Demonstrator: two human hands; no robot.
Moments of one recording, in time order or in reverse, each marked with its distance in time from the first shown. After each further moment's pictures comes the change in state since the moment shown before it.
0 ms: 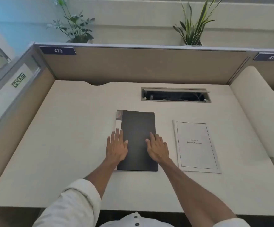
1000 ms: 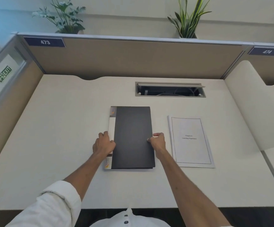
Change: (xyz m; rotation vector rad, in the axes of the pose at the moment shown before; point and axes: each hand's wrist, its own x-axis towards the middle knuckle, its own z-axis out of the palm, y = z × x) left_hand 0.014 -0.026 -0.017 -0.203 -0.100 -0.258; right_hand 0.022 0.017 -0.005 1.005 0.047 0.622
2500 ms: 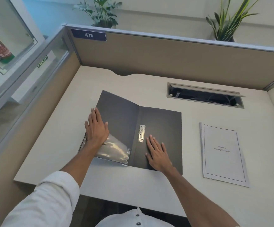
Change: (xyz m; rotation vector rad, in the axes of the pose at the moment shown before) left_hand 0.038 -0.142 -0.081 0.105 0.388 -0.028; right_hand -0.023 0.067 0.101 -1.251 -0.279 -0.921
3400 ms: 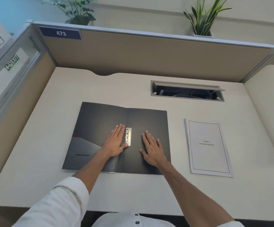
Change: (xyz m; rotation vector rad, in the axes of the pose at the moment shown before) left_hand -0.014 0.084 0.088 -0.100 -0.463 0.590; right_hand 0.014 0.032 -0.023 0.092 -0.020 0.136
